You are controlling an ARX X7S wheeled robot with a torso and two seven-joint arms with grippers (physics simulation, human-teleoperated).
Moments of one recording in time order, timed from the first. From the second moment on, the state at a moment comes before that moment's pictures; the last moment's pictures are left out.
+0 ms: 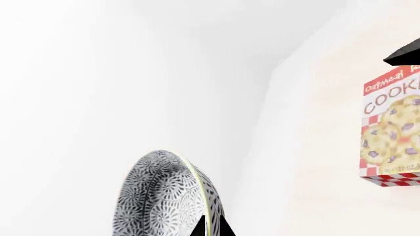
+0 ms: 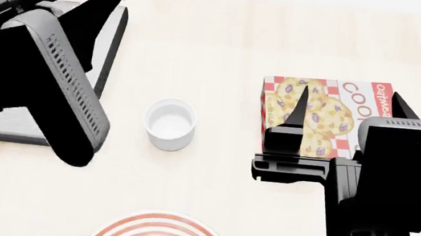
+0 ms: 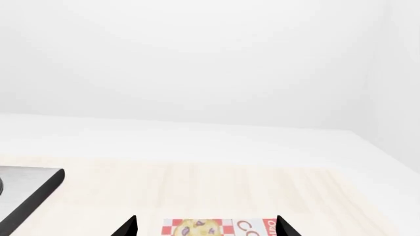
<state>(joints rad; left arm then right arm) -1.45 -0.70 1.04 0.46 -0.17 -0.66 0.17 0.55 0.38 -0.01 -0.71 0.56 0.97 0.38</state>
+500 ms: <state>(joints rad) -1.44 -0.83 1.24 0.60 -0.06 -0.57 0.34 0.55 0.39 -0.01 -0.70 0.57 0.97 0.39</state>
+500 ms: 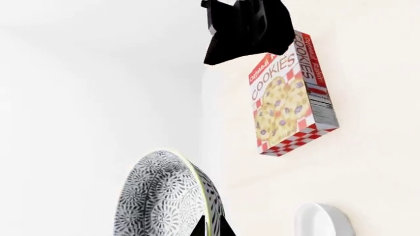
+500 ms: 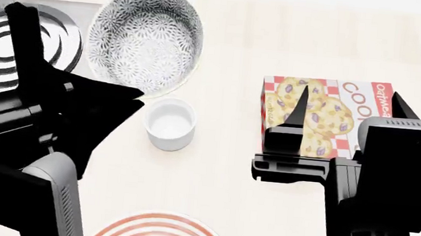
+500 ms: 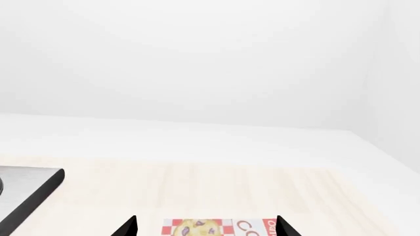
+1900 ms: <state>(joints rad) -1.19 -0.86 1.50 0.74 0.09 -0.61 0.29 0.55 0.41 -0.02 -0.70 0.59 0.96 0.41</state>
